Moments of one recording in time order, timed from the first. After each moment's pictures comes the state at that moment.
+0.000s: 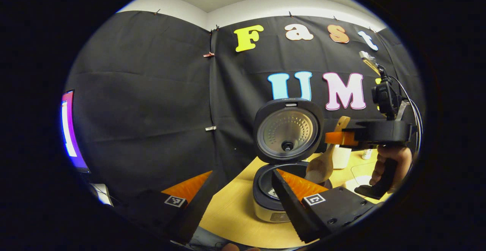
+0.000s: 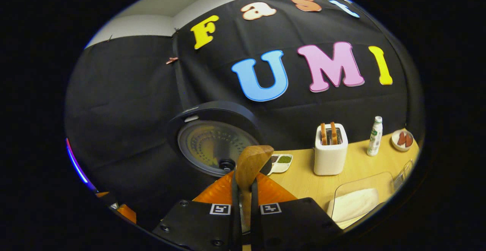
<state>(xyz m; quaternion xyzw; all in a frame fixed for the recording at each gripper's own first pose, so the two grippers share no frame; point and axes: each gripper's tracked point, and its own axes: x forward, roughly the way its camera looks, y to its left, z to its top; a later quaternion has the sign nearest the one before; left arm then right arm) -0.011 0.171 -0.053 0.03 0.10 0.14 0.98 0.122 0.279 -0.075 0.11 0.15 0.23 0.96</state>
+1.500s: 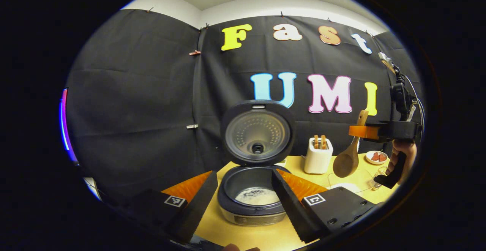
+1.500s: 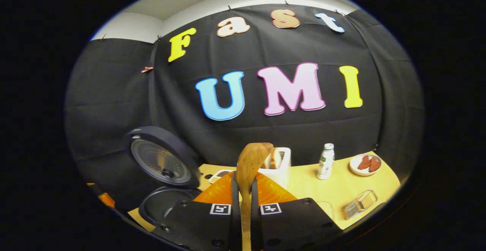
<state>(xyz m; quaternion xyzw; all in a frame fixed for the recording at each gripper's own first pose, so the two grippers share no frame) 0.023 0.074 -0.053 0.01 0.11 0.09 0.99 0.161 0.061 -0.064 0.09 0.11 0.10 0.98</state>
